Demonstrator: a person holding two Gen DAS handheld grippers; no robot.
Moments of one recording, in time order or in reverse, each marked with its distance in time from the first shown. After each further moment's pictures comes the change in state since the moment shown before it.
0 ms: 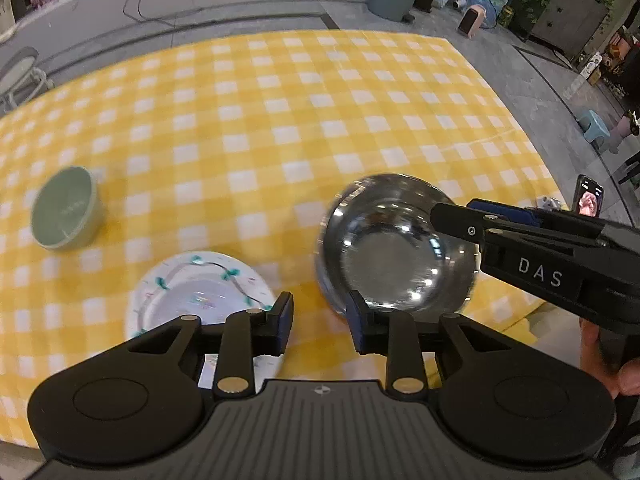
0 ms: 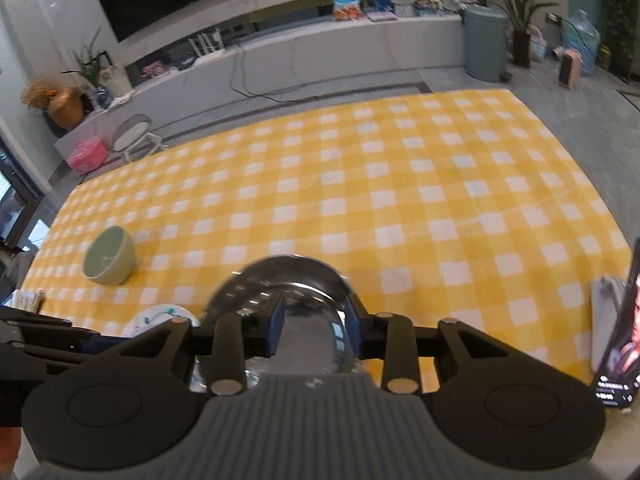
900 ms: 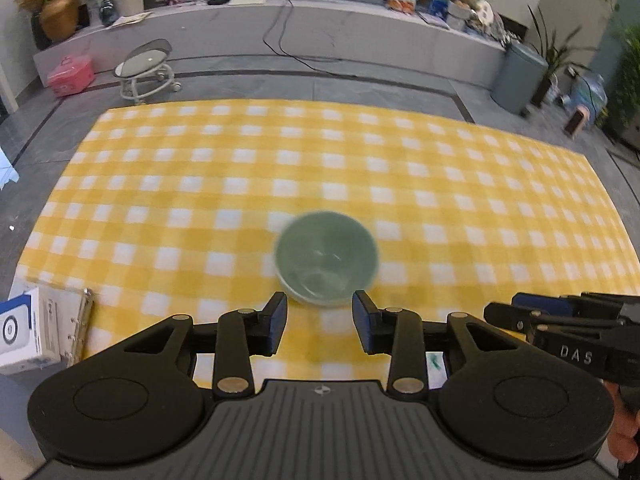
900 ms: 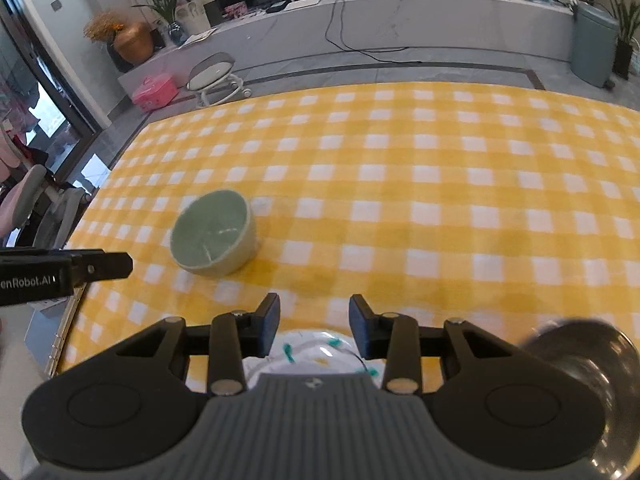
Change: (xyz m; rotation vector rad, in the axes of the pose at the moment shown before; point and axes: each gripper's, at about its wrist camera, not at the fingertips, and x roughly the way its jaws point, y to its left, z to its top) left arm -0.035 0.204 -0.001 -0.248 -0.190 0.191; right arm 0.106 0.163 0.023 -0.156 0.139 0.161
